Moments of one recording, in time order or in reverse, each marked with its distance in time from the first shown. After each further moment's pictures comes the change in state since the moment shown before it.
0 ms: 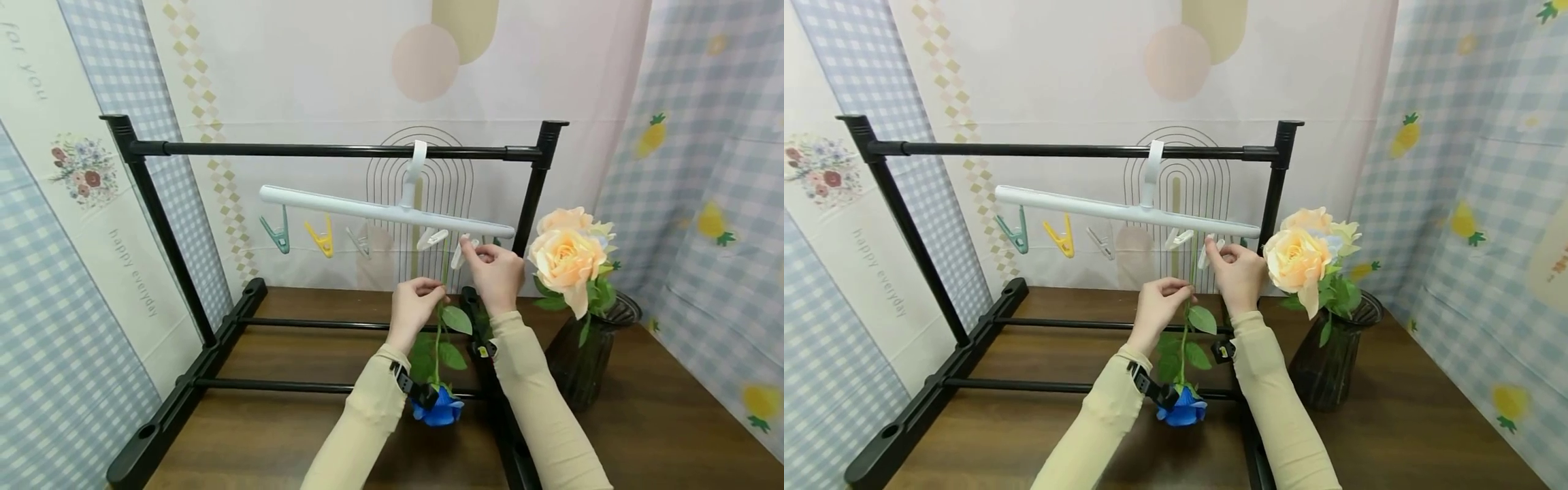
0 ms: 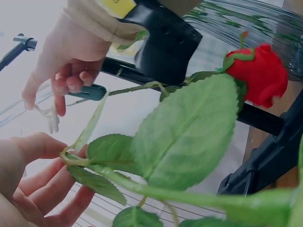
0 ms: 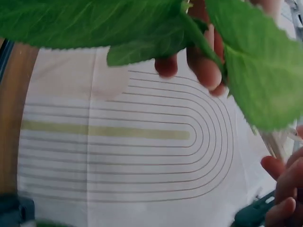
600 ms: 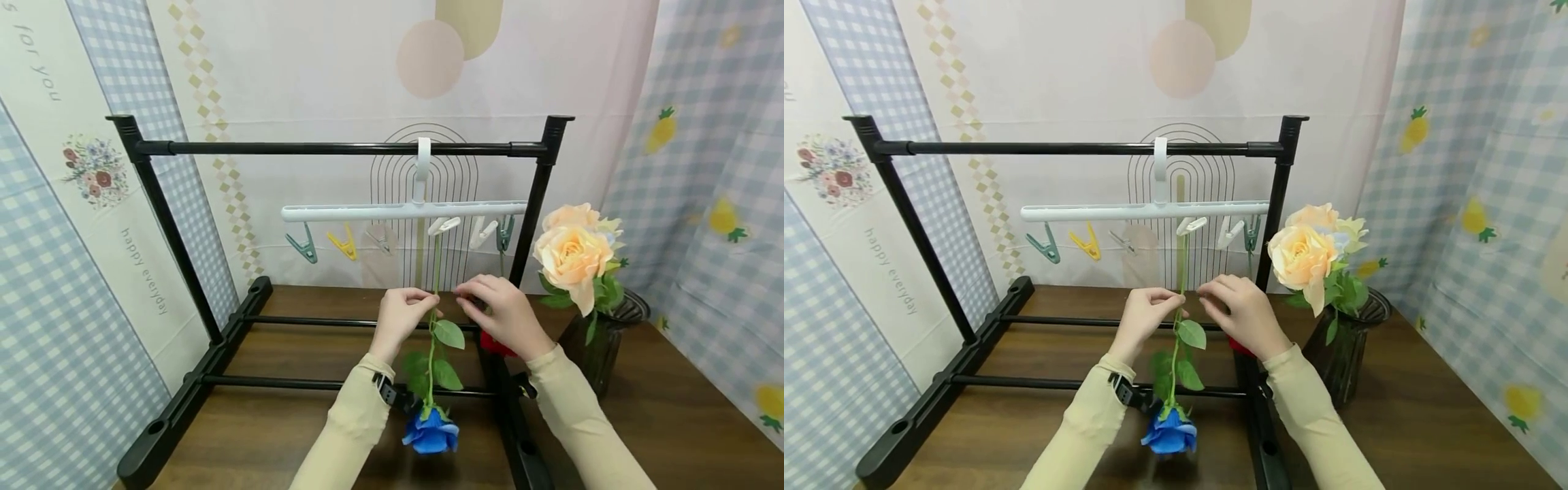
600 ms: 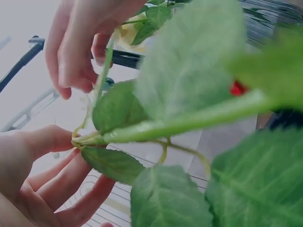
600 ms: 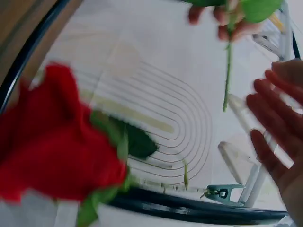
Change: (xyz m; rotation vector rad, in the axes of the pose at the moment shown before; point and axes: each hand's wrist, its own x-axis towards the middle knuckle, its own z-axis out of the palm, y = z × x) left_hand -0.019 0.000 -0.027 0.091 -0.066 -0.030; right_hand -0.035 0.016 -0.038 -0.010 -0.375 -0.751
